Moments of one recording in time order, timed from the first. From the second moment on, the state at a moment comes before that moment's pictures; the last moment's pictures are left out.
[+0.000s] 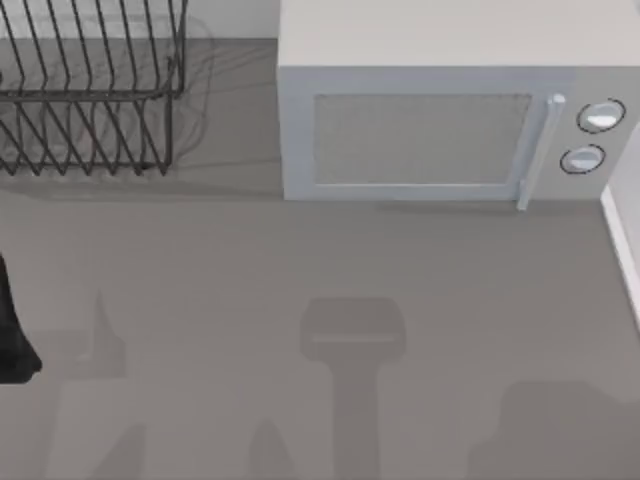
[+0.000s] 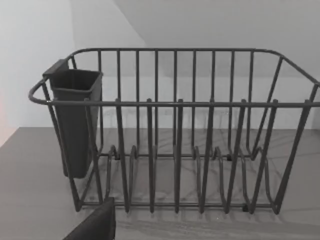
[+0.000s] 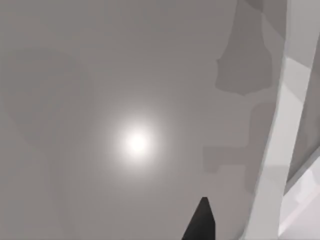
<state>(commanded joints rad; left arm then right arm) 0.00 0.00 0.00 0.00 0.00 0.00 -0.35 1.38 0.95 -1.11 0.04 -2.43</state>
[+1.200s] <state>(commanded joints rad) 0.00 0.00 0.00 0.00 0.00 0.00 -0.20 2.50 2.55 -1.61 0.04 -2.30</state>
